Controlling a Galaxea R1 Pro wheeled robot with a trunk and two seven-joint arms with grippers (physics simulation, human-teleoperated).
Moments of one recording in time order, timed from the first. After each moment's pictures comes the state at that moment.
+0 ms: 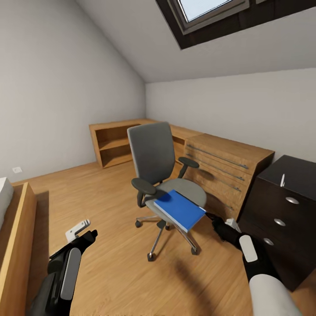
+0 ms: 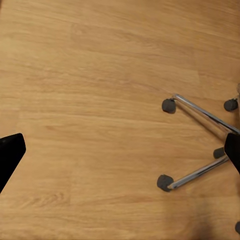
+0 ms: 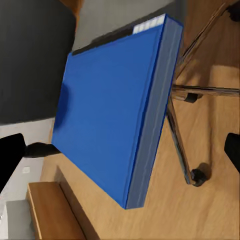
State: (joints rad) left arm -0.33 -0.16 0.33 -1.42 0.31 0.63 0.36; right arm -0.64 0.02 -0.56 -0.78 -0.50 0.61 0.26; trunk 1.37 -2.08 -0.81
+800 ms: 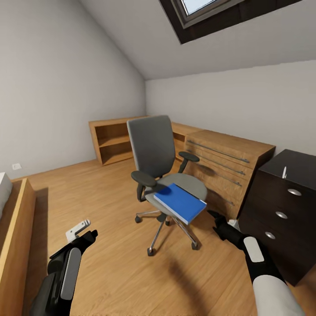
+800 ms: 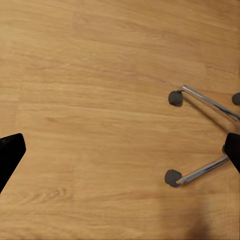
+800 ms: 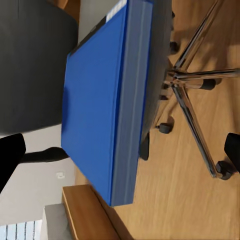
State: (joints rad) left arm -0.33 -0.16 0.33 -1.42 0.31 0.63 0.36; right arm -0.64 -0.01 -0.57 -0.74 -0.68 0.65 0.26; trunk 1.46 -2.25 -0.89
